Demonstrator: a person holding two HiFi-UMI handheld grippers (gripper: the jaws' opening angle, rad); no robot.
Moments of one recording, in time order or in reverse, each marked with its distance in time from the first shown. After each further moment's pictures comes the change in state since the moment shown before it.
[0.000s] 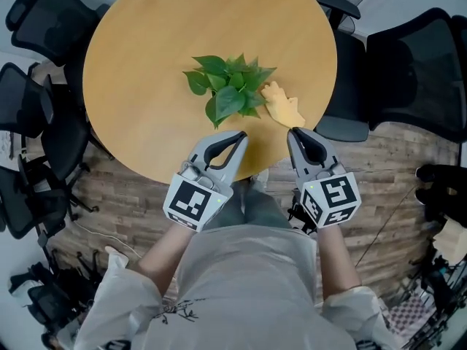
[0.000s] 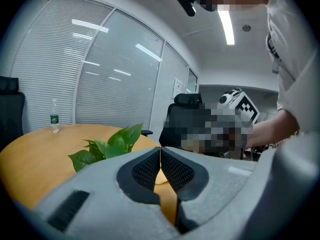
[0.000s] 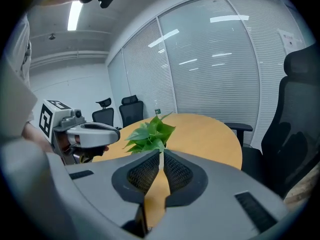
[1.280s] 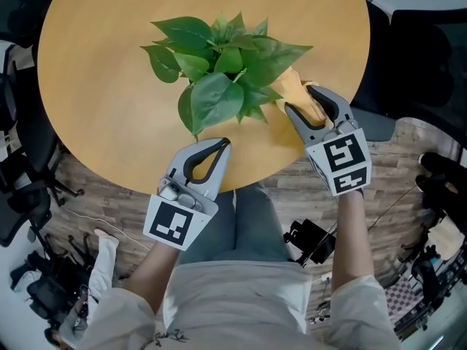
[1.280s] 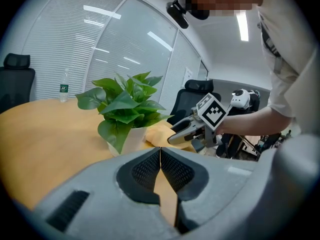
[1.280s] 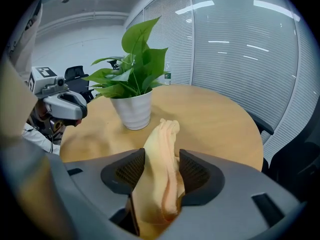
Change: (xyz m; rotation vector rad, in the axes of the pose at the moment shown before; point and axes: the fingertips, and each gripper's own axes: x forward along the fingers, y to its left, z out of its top) left arm 0.026 0.033 -0.137 -0.135 0.139 0.053; right arm 0.125 -0.072 -0.114 -0.292 0.309 0.093
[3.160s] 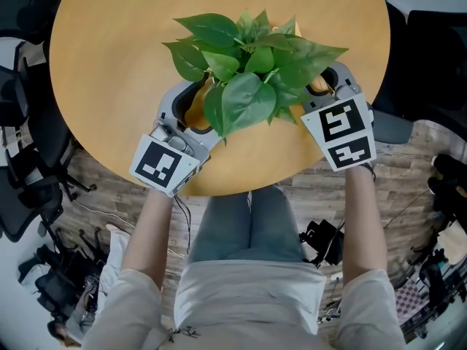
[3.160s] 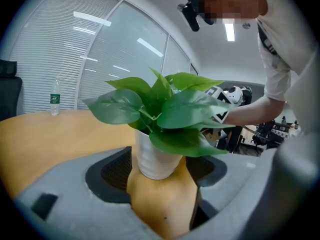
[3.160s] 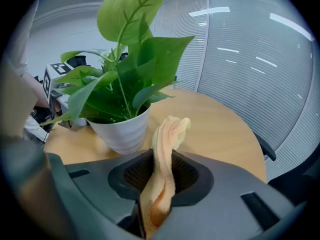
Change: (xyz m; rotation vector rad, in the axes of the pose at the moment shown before) left arm 0.030 0.089 0.028 0.139 -0.113 -0.074; right arm 0.049 -0.001 0.064 -0.121 -0.004 -0.038
